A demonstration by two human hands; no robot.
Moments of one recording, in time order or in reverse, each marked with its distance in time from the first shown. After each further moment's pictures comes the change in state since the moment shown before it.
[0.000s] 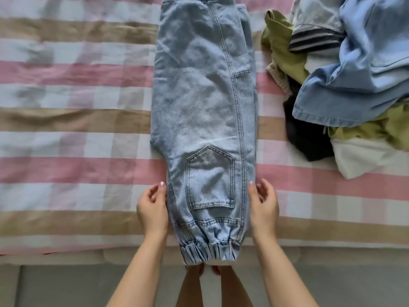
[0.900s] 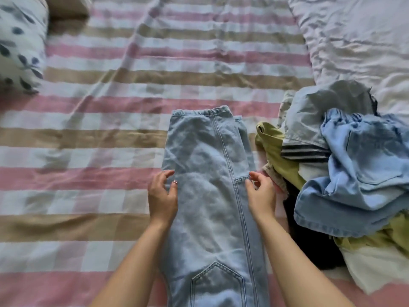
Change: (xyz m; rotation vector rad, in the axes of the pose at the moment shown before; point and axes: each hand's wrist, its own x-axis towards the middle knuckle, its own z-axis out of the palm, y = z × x) left_hand 0.137 0.186 0.107 0.306 -0.053 0.651; right_hand 0.189 -0.164 0.076 -0.234 0.046 -0.321
